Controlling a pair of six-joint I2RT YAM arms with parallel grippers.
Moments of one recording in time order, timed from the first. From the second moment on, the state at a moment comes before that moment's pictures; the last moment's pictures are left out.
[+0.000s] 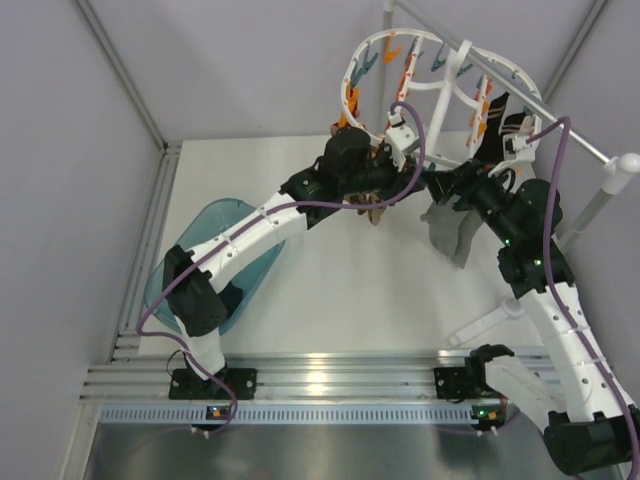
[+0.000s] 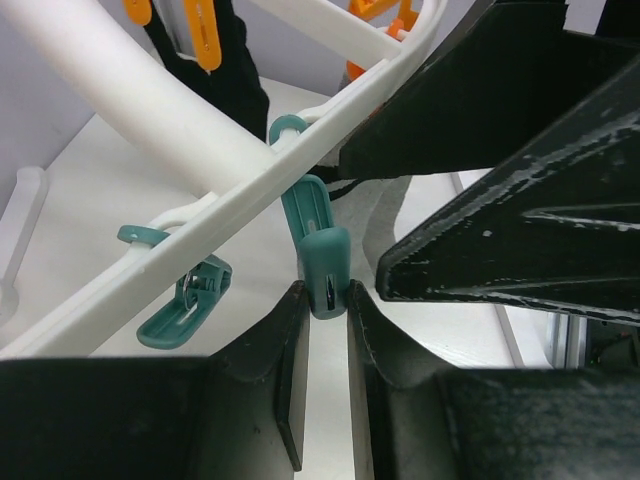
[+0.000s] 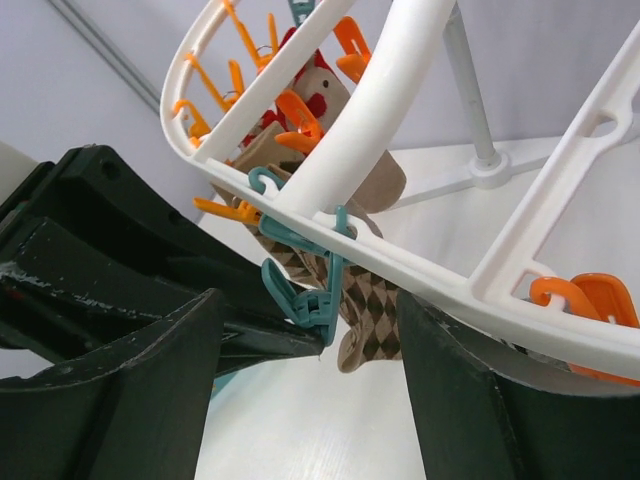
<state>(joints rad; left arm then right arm) -0.85 1.81 1.81 -0.19 0.37 0.01 0.20 0.87 0.98 -0.08 -0.27 0.47</state>
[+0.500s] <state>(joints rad) -0.85 1.81 1.81 -0.18 0.39 0.01 0.22 0.92 0.96 -0.01 -0.25 0.52</state>
